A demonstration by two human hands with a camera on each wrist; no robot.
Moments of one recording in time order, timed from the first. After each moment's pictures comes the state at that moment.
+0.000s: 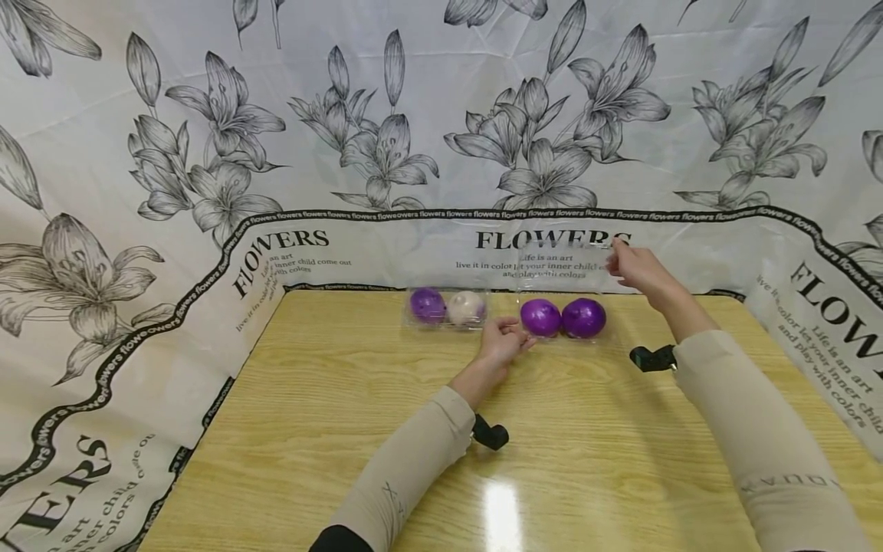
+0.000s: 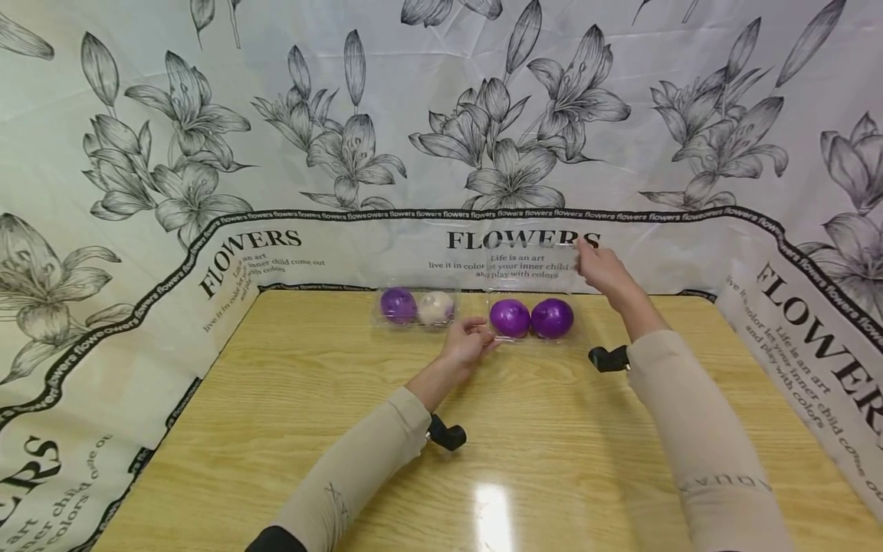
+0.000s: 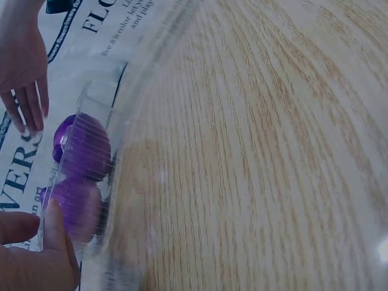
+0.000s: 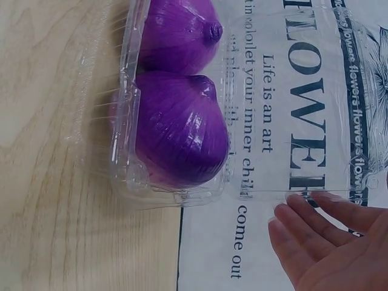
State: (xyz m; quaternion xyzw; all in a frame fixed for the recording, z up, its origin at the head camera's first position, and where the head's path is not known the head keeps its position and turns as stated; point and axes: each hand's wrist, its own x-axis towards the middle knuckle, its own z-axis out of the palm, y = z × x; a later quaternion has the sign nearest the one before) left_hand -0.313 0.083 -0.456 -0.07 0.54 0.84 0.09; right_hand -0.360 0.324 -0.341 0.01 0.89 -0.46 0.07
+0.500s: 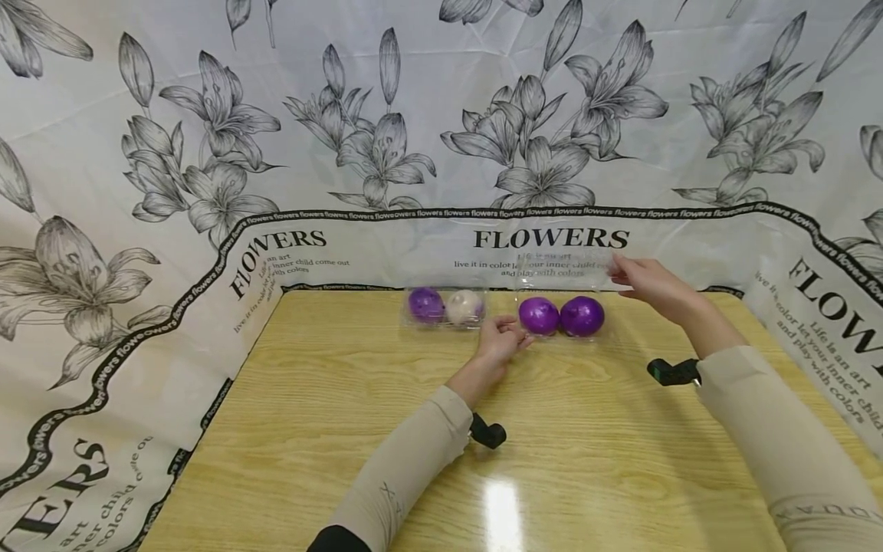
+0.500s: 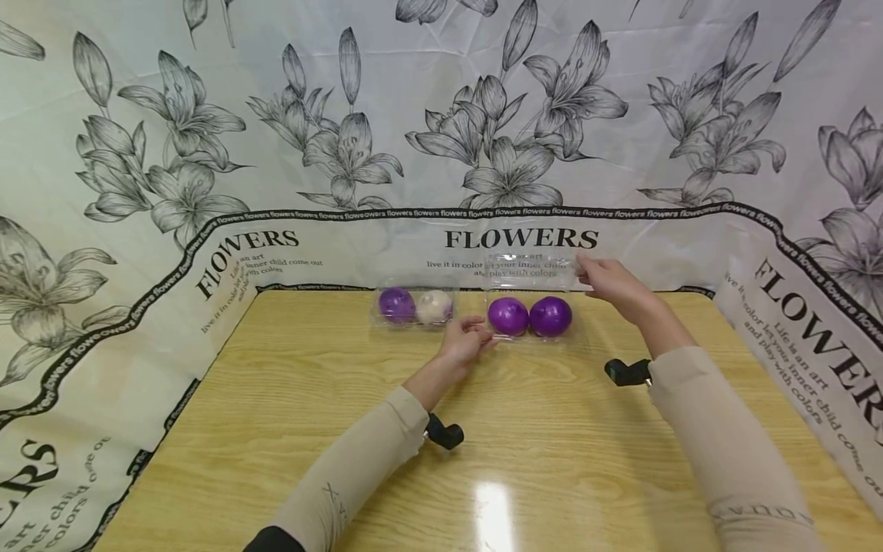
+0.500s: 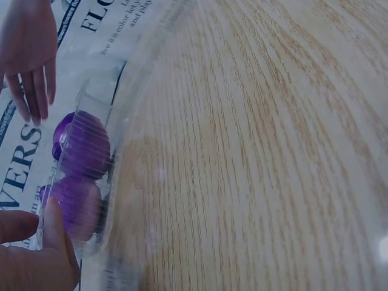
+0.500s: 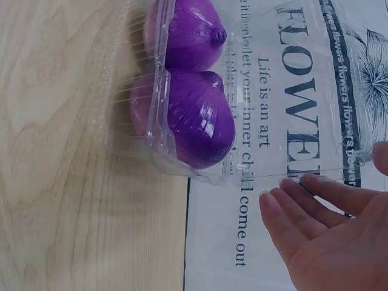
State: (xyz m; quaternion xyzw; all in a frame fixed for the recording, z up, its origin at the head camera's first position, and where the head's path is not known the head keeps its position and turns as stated) left_hand -0.314 0.082 -0.456 -0.07 0.54 0.84 0.09; right_hand -0.343 0.341 -0.345 -0.06 0.87 -0.47 0.15
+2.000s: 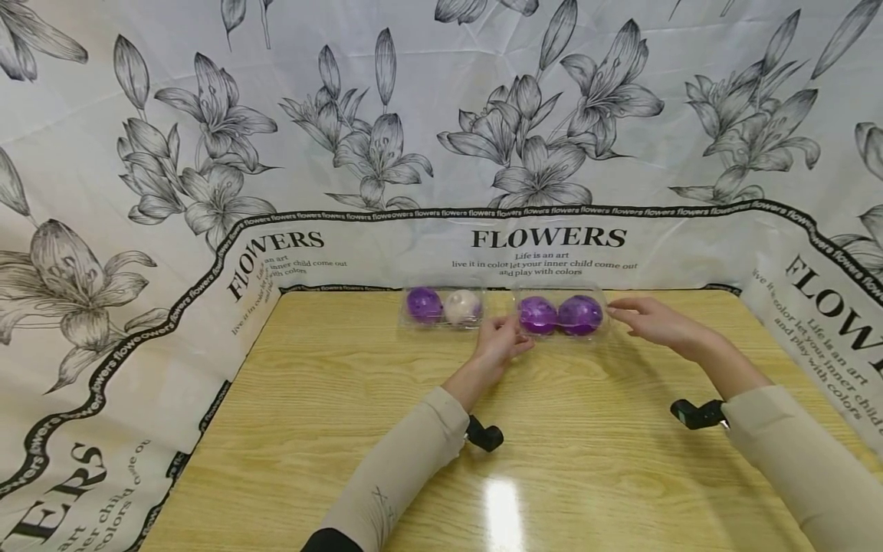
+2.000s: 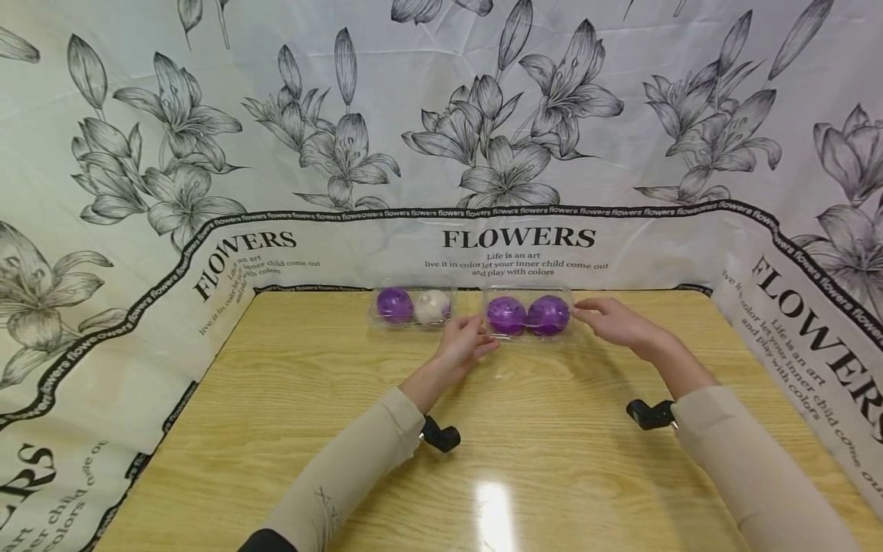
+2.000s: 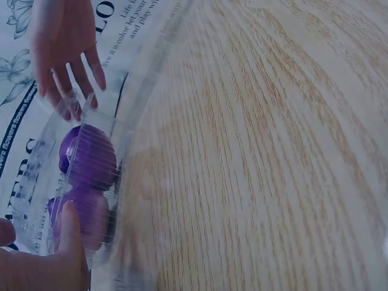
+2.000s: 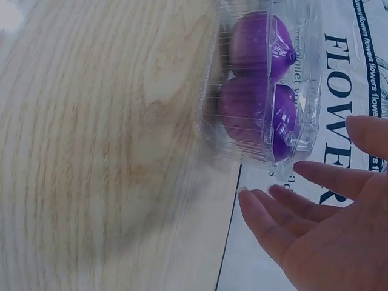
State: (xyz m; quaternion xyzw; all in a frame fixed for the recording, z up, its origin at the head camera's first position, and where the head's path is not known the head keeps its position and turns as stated) left_hand -0.311 0.081 -0.451 -0.09 0.54 0.83 0.11; right_hand -0.294 0.350 -0.377 -0.12 0.90 -0.38 0.17
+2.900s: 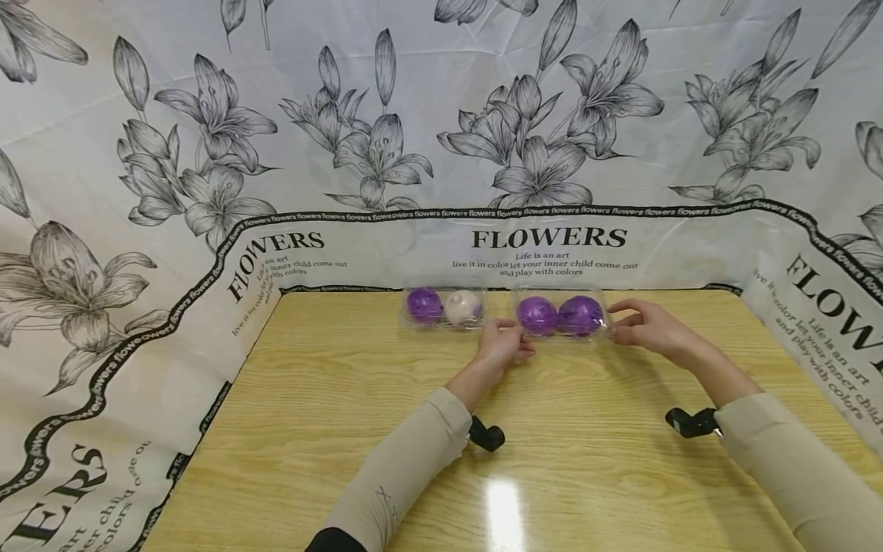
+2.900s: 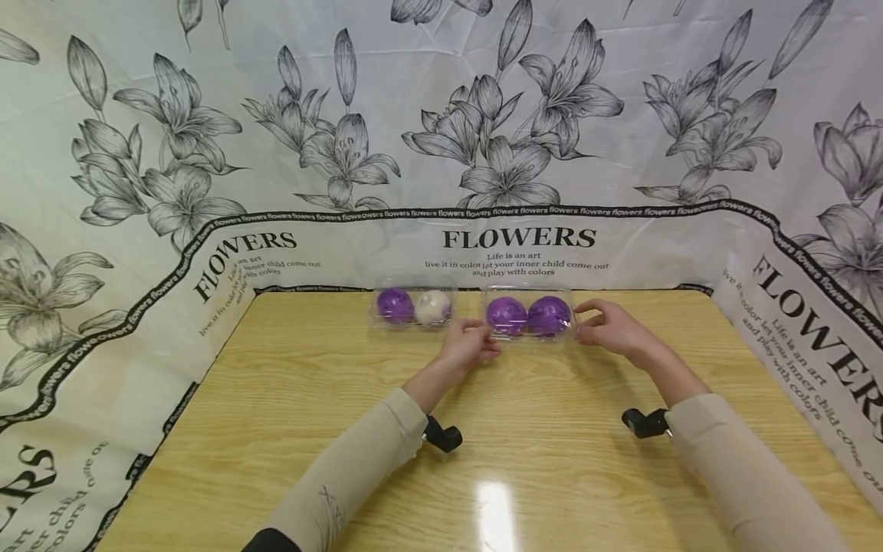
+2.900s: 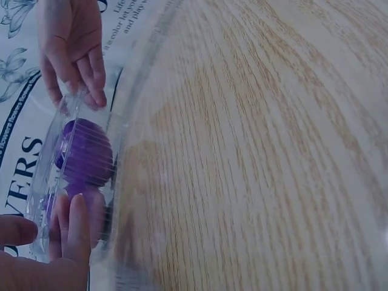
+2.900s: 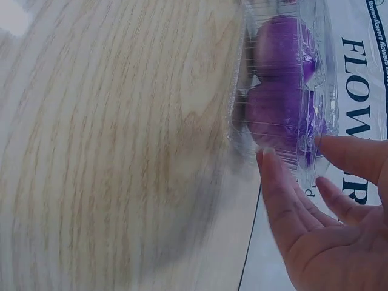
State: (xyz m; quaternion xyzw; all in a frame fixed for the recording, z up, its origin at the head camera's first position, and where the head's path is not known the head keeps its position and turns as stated) left_hand -0.310 0.084 -0.455 -0.08 0.61 0.78 0.10; right_hand -0.292 0.350 -0.396 -0.09 0.88 -0.45 0.15
